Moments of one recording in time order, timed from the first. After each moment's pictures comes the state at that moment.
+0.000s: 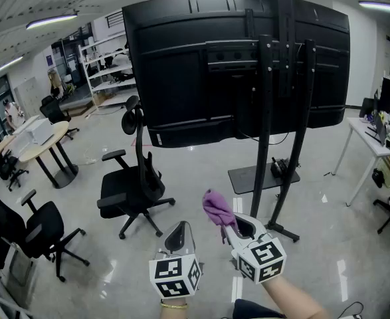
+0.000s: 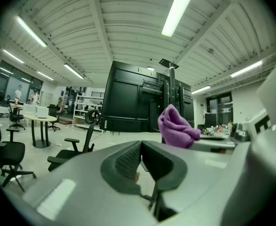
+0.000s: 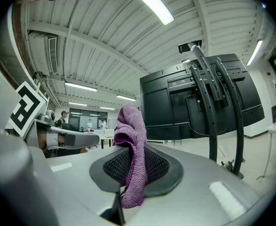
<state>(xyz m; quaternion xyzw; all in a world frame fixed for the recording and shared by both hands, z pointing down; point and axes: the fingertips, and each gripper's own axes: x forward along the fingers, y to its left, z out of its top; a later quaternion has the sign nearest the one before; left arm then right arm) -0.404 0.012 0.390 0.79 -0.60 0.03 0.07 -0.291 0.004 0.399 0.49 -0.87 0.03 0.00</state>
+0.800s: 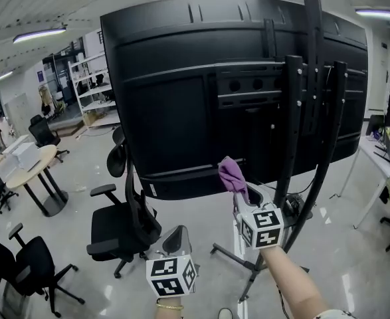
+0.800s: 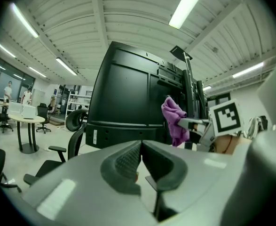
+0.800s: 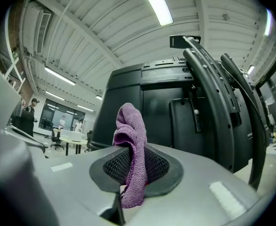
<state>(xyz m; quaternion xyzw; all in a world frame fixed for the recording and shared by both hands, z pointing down) -0.426 -0.245 0.377 0.81 -0.58 0.03 0.07 -0.246 -0.329 0.338 0.60 -0.80 -0.05 -0.02</state>
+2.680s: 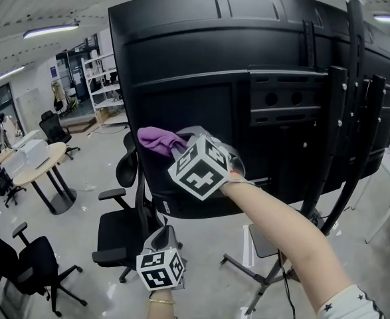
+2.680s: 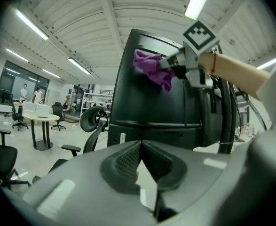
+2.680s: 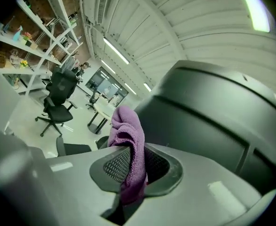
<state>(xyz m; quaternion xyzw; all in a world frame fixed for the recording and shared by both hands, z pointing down) -0.516 -0.360 0.390 0.75 -0.65 0.04 0.09 -0.466 -0.461 0.172 0.41 -0.84 -0.28 0.21</state>
